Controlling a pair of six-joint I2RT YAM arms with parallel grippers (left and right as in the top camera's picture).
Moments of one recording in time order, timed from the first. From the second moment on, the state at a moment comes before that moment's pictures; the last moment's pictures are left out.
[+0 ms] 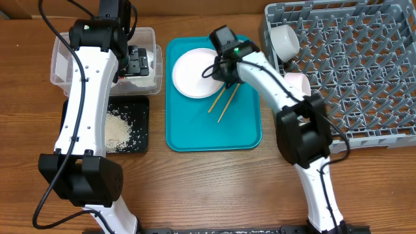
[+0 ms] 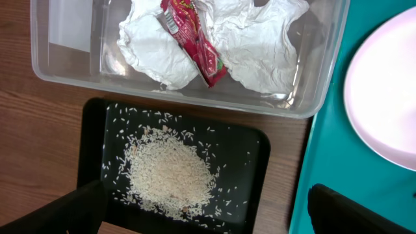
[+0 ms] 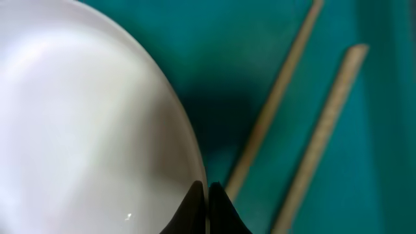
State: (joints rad) left arm -0.07 1.90 1.99 -1.35 -0.27 -0.20; right arm 0.47 2.37 2.08 -0.92 0.11 0.63
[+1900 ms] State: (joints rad) left arm -0.07 1.90 1.99 -1.35 -0.27 -0.20; right arm 0.10 2.03 1.85 -0.54 0.94 -0.35
